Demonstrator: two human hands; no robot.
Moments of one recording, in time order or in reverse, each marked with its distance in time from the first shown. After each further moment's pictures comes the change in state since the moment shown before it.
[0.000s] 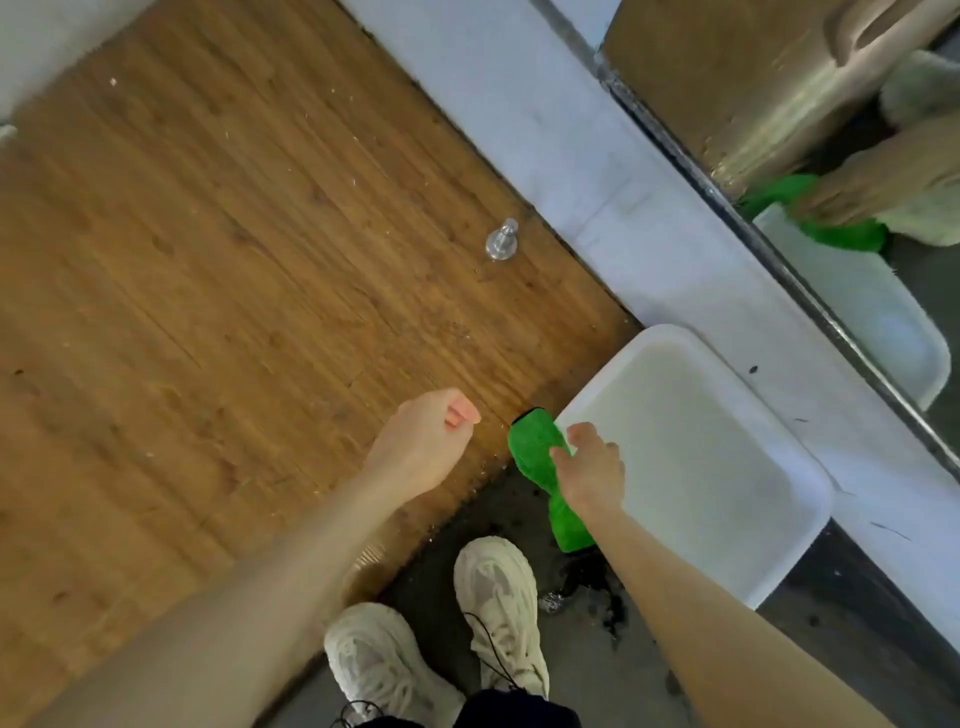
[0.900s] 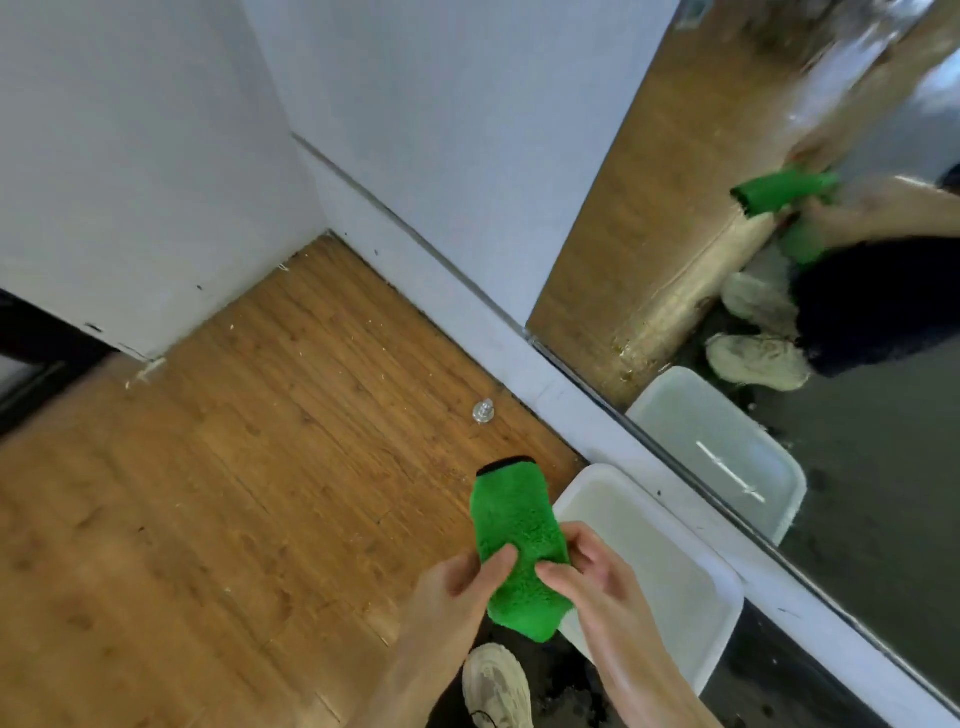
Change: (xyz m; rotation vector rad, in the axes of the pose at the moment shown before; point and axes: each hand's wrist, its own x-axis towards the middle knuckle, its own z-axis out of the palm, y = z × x) left_hand -0.194 0.133 -0.079 -0.724 -0.049 -0.023; right_hand -0.262 -0.116 -0.220 1.037 -0.243 -0.372
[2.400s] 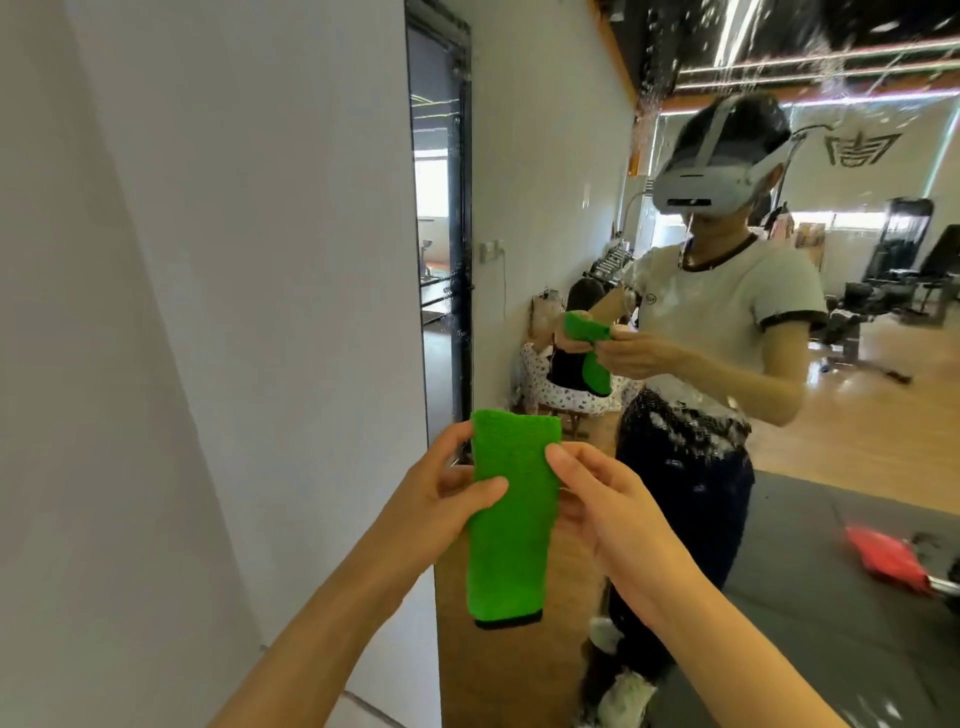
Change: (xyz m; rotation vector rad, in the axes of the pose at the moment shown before) left_hand -0.461 0.509 0.119 0.379 -0.217 0.951; right_hand -0.352 -0.553 -0.002 0.167 0.160 -0.731
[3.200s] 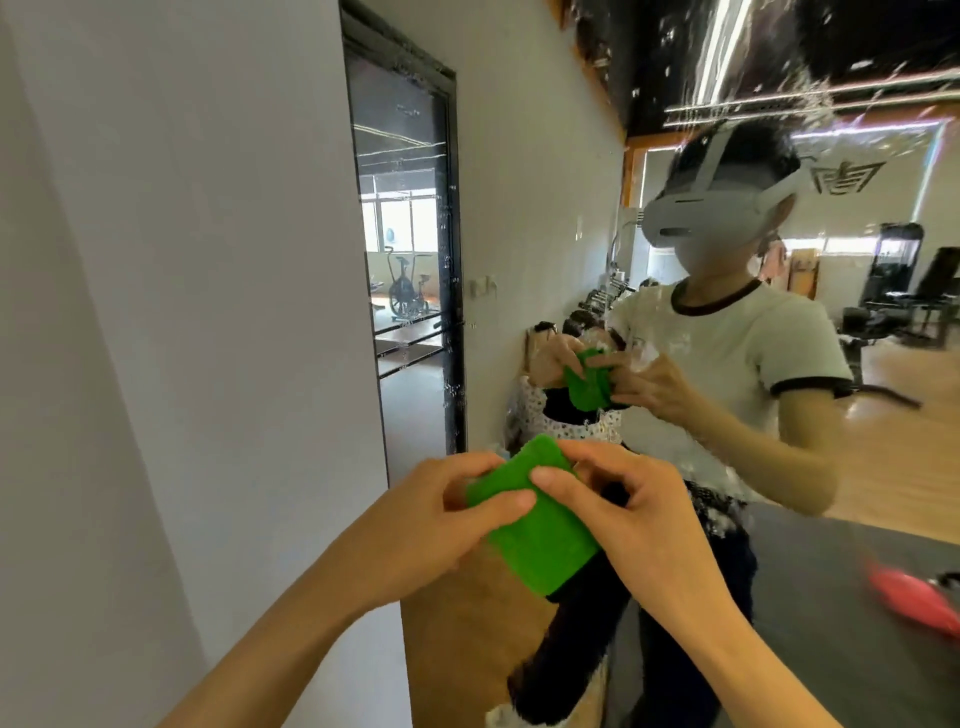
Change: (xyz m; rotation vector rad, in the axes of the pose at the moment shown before) left_hand 0.066 0.046 0.019 0.335 -0.160 0.154; right_hand 0.048 -0.040 -0.043 -0.481 0.050 -0.530
